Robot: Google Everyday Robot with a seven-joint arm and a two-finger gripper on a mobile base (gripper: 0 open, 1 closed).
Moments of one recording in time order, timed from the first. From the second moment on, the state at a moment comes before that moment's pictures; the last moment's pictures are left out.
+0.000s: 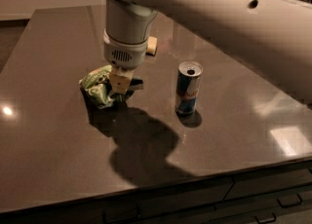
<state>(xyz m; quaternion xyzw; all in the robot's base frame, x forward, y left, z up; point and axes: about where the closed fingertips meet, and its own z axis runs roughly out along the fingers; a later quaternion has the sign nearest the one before) 0.507 0.082 0.894 -0.67 0.73 0.05 0.11</state>
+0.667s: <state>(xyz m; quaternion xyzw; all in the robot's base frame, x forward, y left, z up) 0.518 0.044 0.899 -0.64 0.76 0.03 0.09</state>
